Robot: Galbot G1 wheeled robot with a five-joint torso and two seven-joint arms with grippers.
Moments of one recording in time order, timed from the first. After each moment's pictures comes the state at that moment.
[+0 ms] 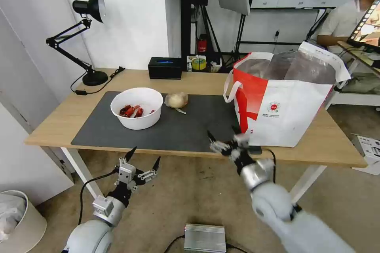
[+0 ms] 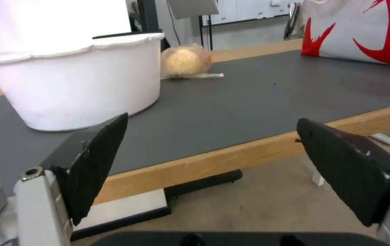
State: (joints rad) left arm 1.53 -1.12 -0.42 -1.99 -0.24 -0.15 0.07; right arm -0.91 1.00 -0.07 1.86 0.63 -0.02 0.23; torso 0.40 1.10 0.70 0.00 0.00
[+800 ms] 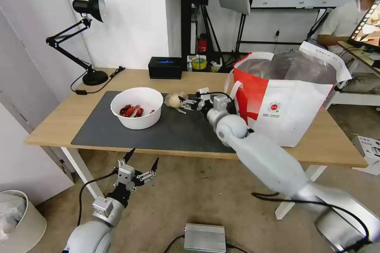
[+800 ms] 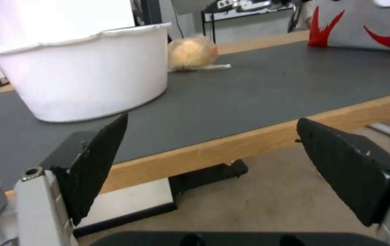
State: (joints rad) left arm 1.53 -1.10 -0.43 -1.96 -0.23 -0.16 0.07; right arm -0.27 1.25 -0.34 1.15 0.78 -0.16 0.00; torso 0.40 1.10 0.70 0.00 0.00
